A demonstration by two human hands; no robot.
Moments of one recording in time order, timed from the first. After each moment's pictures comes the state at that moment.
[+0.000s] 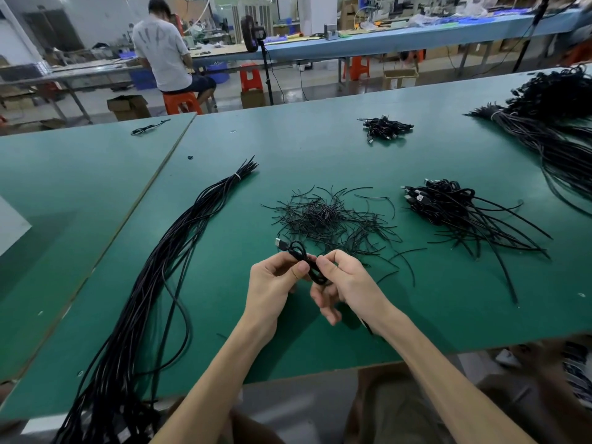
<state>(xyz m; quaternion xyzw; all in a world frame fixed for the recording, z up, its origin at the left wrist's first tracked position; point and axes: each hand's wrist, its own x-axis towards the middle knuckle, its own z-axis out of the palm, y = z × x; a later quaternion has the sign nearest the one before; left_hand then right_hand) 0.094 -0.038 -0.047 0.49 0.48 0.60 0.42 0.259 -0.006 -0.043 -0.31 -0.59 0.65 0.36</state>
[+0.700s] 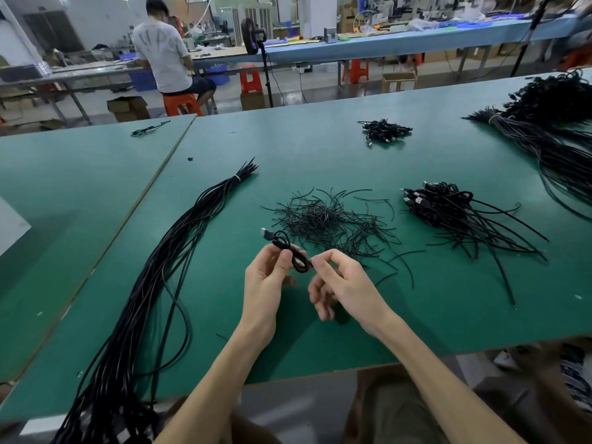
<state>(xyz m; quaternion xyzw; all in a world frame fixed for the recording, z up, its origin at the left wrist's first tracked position) 0.095 -0.040 -0.043 0.45 0.50 0.63 0.40 0.255 -0.011 -0.039 -0.33 -0.61 0.61 0.39</state>
